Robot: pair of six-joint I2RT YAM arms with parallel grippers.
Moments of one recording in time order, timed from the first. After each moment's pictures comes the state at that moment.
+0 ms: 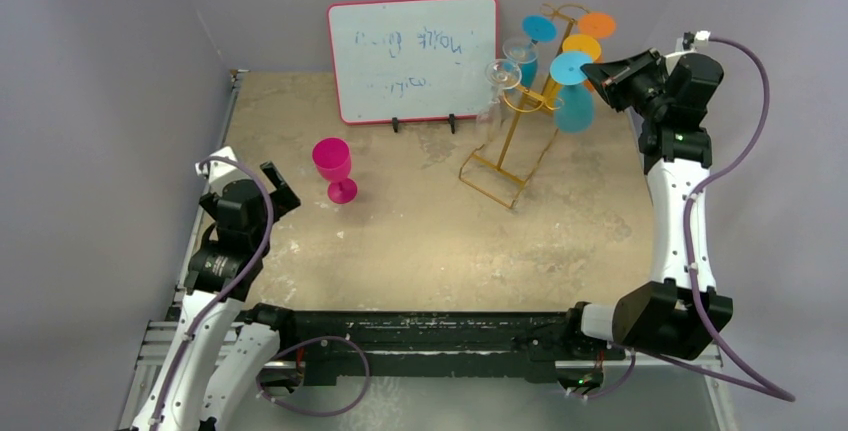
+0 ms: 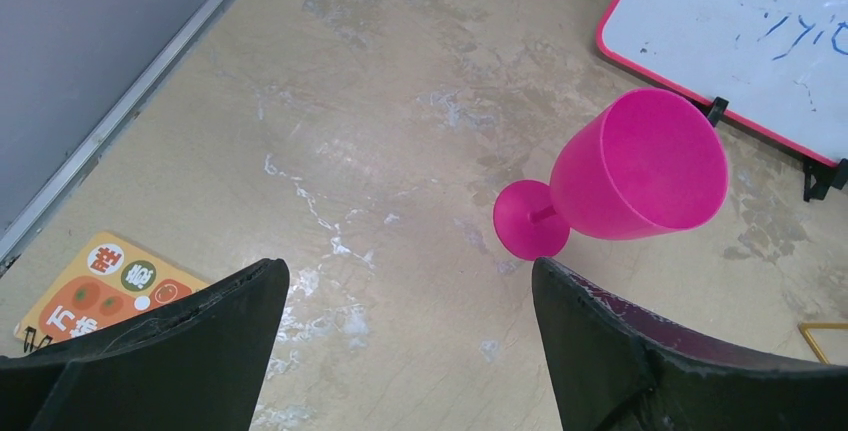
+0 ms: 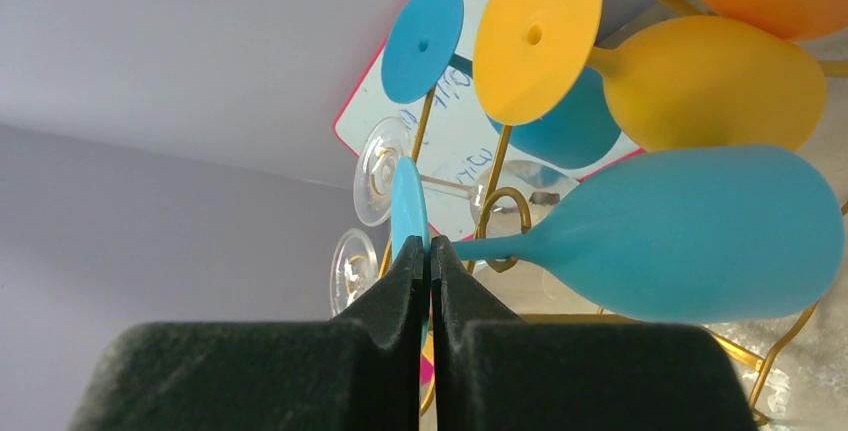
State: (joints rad) left arm -0.20 0.62 0.76 -0.62 -0.50 -0.50; right arm -0.24 1.30 1.39 -0.27 -0.48 0.97
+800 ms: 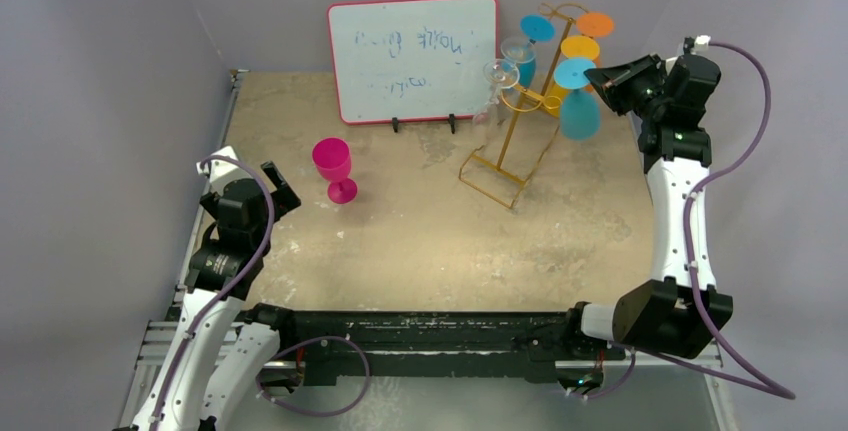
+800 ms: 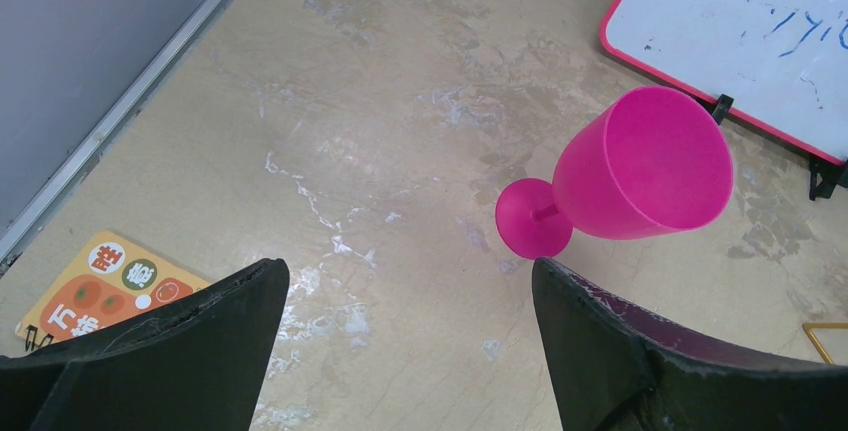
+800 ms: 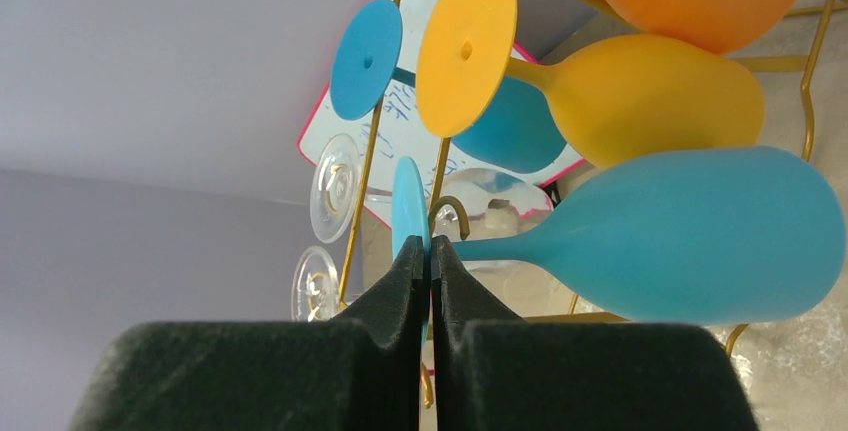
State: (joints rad) left arm -0.20 0.62 0.76 -0.62 -0.50 -0.50; right arm -0.24 1.31 1.39 -0.33 -0.41 0.95
